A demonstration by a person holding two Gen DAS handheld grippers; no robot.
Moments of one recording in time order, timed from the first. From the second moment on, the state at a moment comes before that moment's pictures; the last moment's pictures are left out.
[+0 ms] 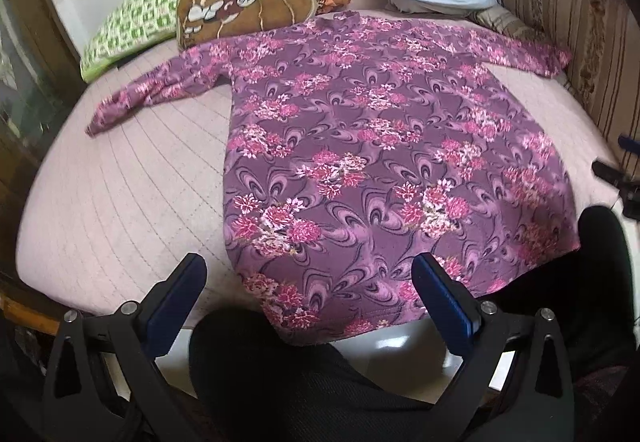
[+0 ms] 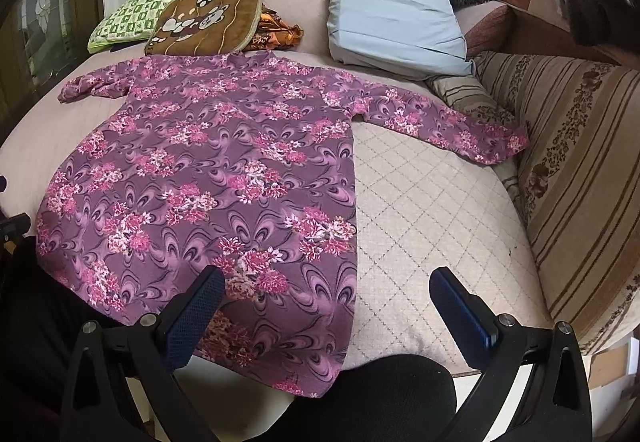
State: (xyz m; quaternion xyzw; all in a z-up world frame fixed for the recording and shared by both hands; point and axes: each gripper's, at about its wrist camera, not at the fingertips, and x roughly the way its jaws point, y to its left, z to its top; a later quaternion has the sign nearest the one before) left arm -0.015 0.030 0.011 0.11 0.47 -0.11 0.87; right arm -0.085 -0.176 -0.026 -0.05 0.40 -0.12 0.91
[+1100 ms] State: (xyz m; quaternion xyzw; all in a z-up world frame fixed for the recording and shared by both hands) left arm 0.035 0.113 -0.006 -0.15 0.57 -0.07 0.81; right arm -0.055 -0.212 -0.085 0.06 0.51 0.03 0.86
